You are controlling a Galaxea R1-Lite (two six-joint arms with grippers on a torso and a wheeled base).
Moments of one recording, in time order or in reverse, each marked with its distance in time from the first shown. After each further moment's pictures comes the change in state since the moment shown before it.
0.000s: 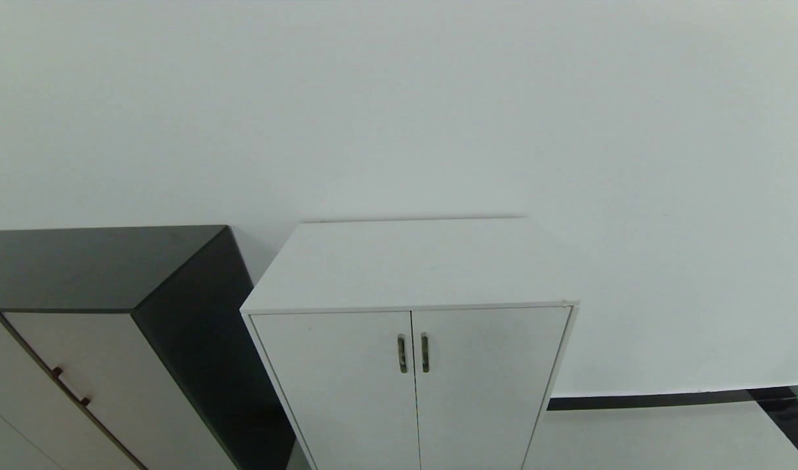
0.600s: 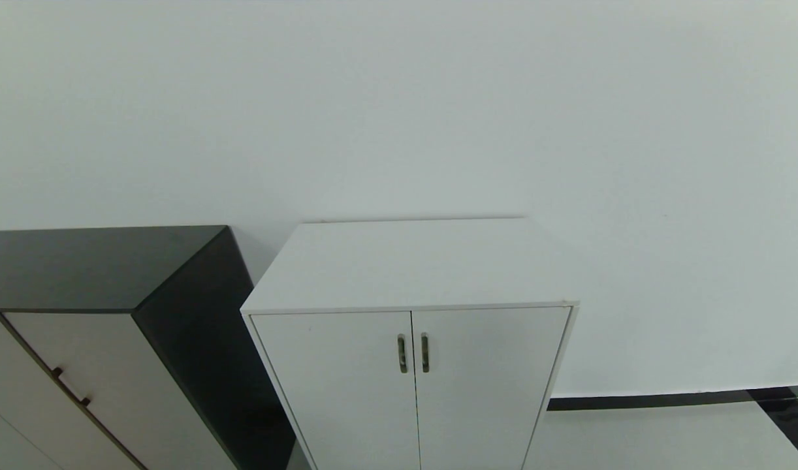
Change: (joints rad) left arm 0.000 0.000 0.000 0.000 0.000 0.000; right arm -0.064 -0.177 0.051 0.023 0.326 -0.031
